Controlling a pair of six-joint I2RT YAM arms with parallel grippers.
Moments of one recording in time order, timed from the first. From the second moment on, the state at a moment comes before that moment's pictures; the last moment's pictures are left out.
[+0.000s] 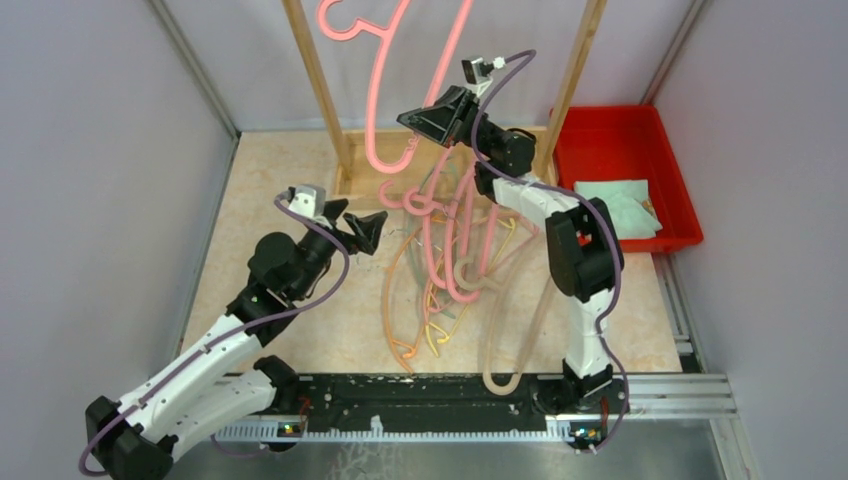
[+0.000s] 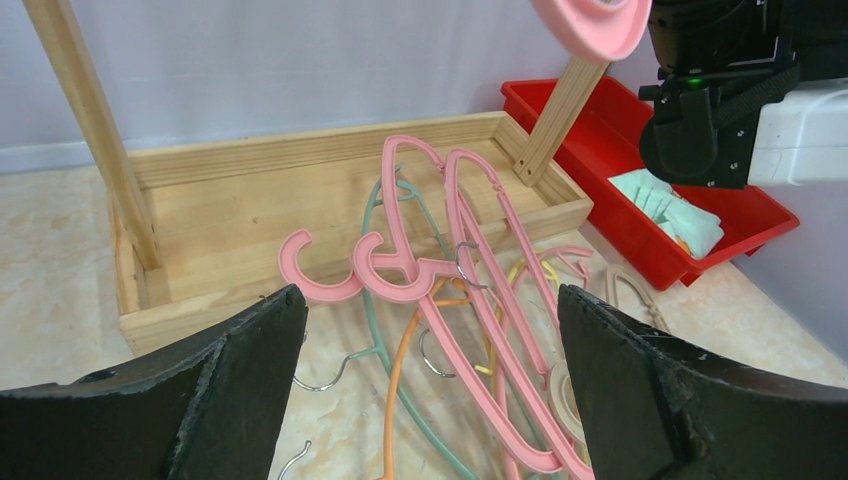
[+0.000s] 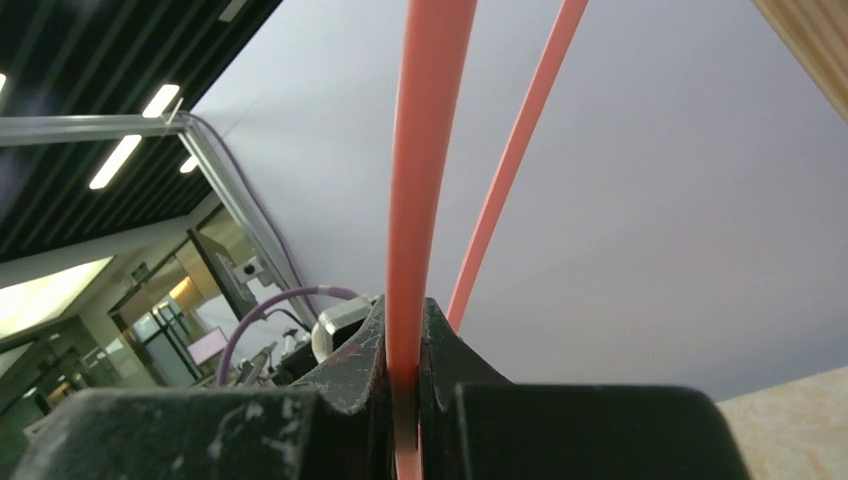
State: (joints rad) left arm -0.68 0.79 0.64 0.25 -0.19 -0.21; right arm 0.46 2.01 1.54 1.52 -0.78 1.59
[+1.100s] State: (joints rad) left arm -0.64 0.86 0.64 0.61 -0.02 -0.28; right arm 0.45 2.01 1.40 1.54 -0.84 1.69
